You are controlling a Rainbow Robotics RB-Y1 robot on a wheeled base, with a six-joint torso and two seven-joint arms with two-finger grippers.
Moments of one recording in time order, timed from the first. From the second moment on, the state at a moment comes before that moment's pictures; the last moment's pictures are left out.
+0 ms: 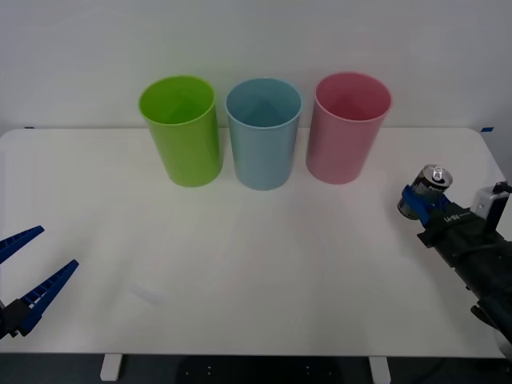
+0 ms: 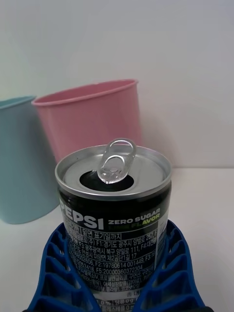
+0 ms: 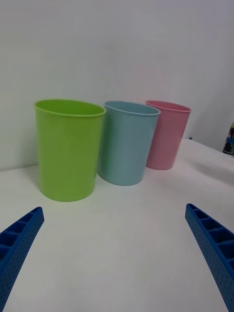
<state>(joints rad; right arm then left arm) 0.03 -0.29 -0.26 -1.49 1.08 -0.65 0.08 0.35 0.40 0.52 -1.66 -0.96 -1.22 0.00</state>
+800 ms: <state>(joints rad) 0.05 -0.39 -0.18 -1.80 1.20 -0.68 -0.23 0.35 0.40 0.52 -1.66 -0.96 -1.22 0.00</state>
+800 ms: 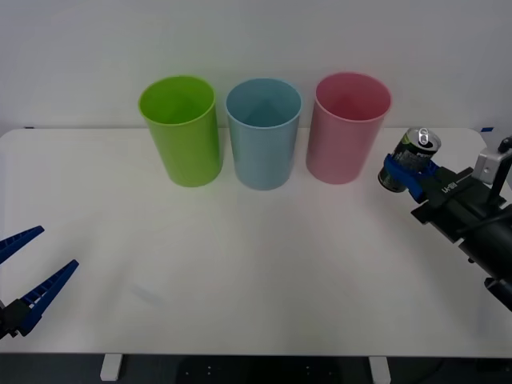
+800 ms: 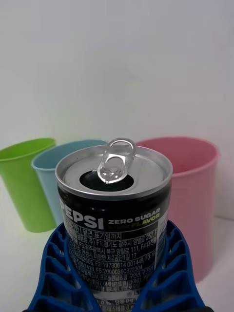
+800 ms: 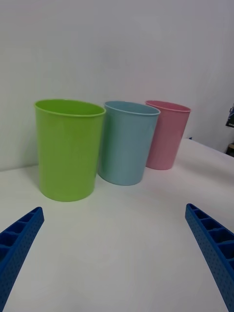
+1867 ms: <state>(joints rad) -0.58 -0.40 0.03 -1.40 1.38 -0.68 -0.49 0.35 0.40 0.52 -1.66 -0.96 -1.22 0.00</state>
